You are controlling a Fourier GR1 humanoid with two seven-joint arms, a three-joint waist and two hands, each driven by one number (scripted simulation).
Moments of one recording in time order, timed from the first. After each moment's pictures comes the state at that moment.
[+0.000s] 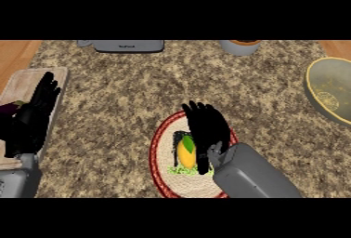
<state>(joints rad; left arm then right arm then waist) -0.15 0.33 0.06 -1.54 0.06 0.13 0.13 -0.57 -0.13 0.64 -1.45 0.63 0.45 0.87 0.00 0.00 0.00</state>
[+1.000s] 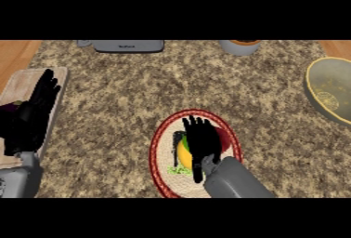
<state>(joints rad) -0.17 0.29 0.11 -1.56 0.00 0.08 0.16 -0.43 -0.01 0.61 -1.26 0.85 0.36 0.74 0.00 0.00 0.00</state>
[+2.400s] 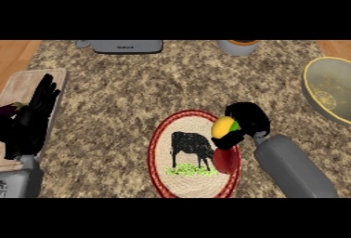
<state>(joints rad) -0.15 0.25 0.15 -1.54 -0.03 0.04 0.13 -0.51 -0.31 0.50 -1.04 0.71 0.10 0.33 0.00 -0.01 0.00</state>
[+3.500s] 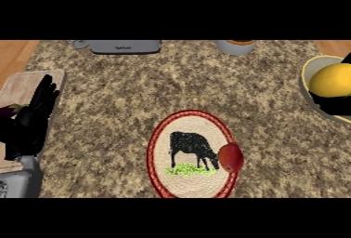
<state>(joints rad) -0.14 0.24 0.16 -1.54 -0.04 0.04 0.12 -0.35 -0.67 -0.03 -1.70 0.59 0.02 0.42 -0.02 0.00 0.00</state>
